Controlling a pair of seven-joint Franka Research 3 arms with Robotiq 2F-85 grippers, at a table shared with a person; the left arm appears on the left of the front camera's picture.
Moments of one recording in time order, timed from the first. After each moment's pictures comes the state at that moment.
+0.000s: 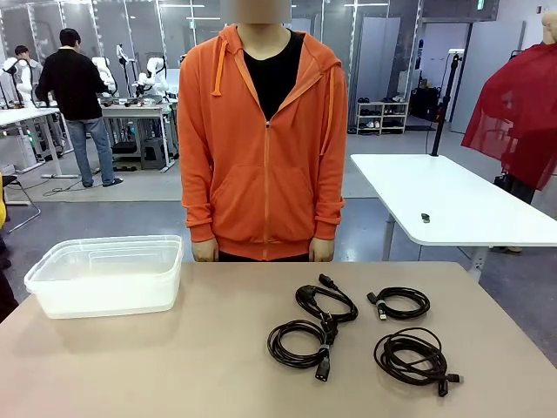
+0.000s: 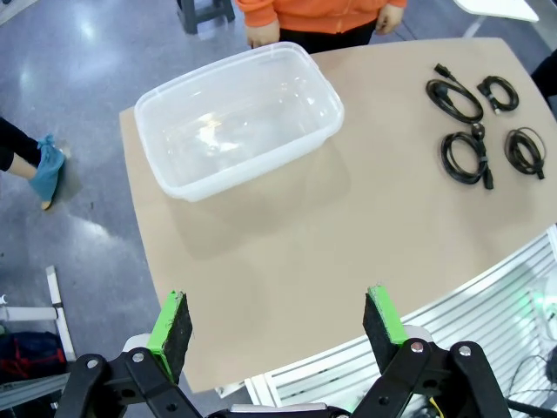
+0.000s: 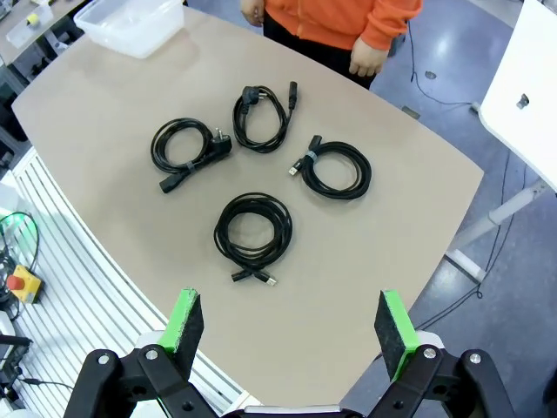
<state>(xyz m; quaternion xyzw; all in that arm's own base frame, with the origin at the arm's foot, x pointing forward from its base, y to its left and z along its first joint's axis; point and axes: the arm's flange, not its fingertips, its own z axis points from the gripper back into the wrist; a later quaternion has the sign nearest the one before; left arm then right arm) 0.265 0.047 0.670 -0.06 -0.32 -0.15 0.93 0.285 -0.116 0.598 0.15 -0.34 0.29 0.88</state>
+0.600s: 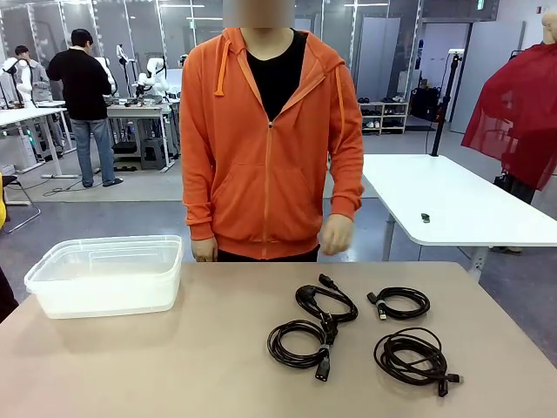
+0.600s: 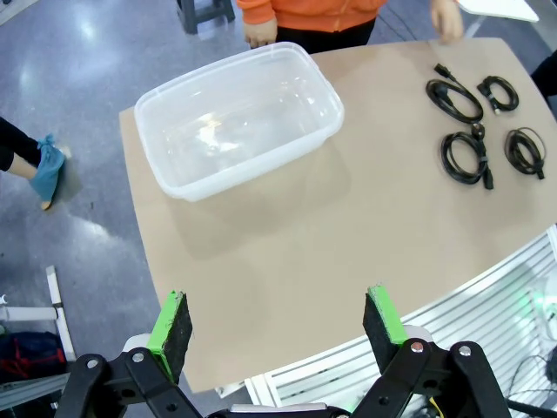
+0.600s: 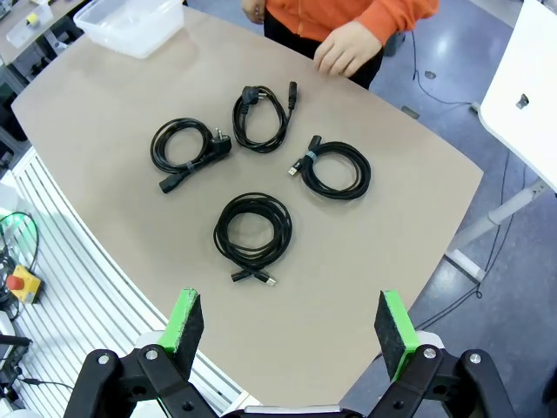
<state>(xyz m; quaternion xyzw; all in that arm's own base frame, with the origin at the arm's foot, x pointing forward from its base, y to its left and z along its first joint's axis) 0.265 0.047 0.670 -0.06 -0.32 -0.15 0.93 0.286 -0.115 0.599 0.15 -0.34 0.29 0.88</state>
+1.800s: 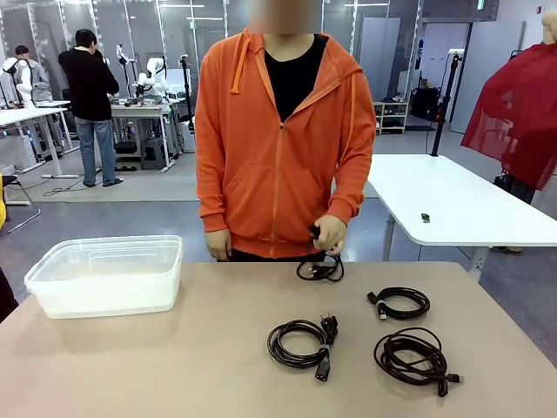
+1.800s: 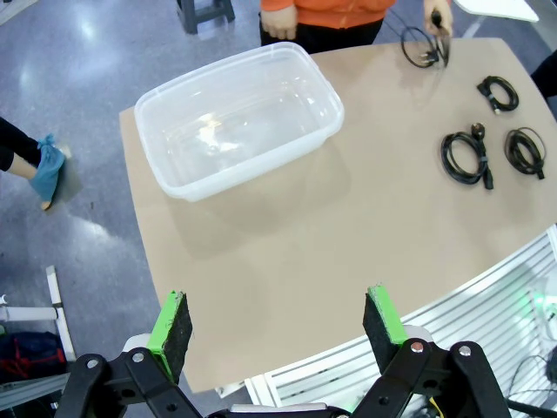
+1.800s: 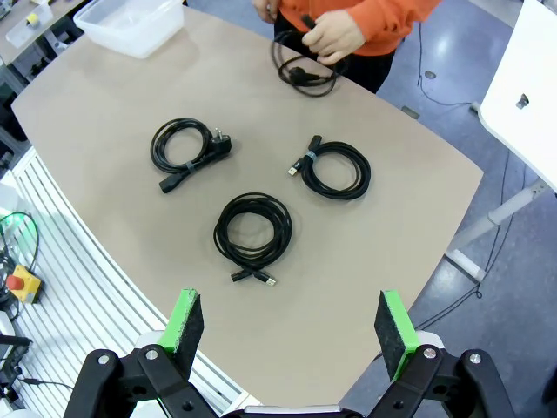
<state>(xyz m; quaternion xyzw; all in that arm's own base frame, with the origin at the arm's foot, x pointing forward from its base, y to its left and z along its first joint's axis) 0.265 0.047 0.670 -0.06 -0.32 -0.15 0.93 0.286 -0.115 0.599 0.15 -0.34 0.29 0.88</state>
